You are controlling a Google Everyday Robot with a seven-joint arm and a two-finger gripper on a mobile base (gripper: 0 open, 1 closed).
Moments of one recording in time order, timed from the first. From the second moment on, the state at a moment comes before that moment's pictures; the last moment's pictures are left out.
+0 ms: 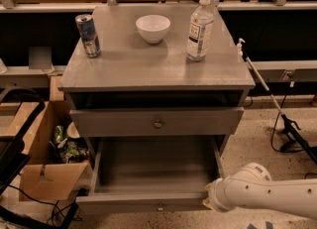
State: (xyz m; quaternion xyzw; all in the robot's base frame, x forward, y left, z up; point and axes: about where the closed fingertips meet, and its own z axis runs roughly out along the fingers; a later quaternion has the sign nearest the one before) arm 0.429 -0.187 0.428 -0.60 0.78 0.03 0.15
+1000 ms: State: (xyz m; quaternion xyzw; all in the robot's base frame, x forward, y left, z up) arm 0.411 -0.189 0.442 -0.60 0.79 0.02 0.15
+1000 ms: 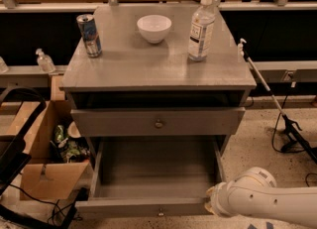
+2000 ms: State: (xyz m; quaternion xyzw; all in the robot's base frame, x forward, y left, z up) arm 0.387 -0.177 0.440 -0.61 0.78 0.03 0.15
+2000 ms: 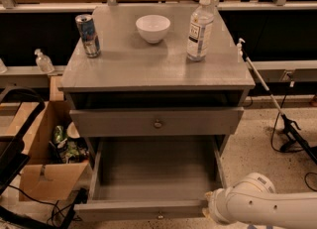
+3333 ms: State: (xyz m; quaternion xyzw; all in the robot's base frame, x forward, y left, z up) arm 0.386 -0.176 0.439 -0.61 0.78 0.03 0.14
